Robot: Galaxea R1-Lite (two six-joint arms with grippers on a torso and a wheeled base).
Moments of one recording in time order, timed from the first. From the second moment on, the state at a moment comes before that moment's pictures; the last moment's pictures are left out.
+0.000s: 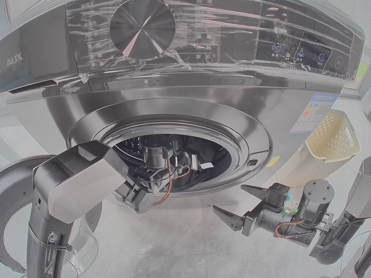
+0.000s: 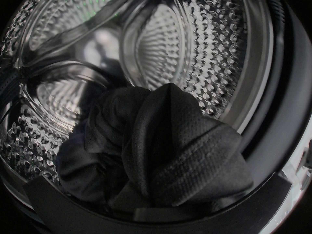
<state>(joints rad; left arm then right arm) -0.57 2.42 -1.27 -1.13 -0.03 -0.11 0.74 1.93 -0.24 -1.55 0.00 0.12</state>
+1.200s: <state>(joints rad) -0.52 2.29 -1.12 -1.06 0.07 -0.13 0.76 1.95 -0.25 -1.55 0.00 0.12</state>
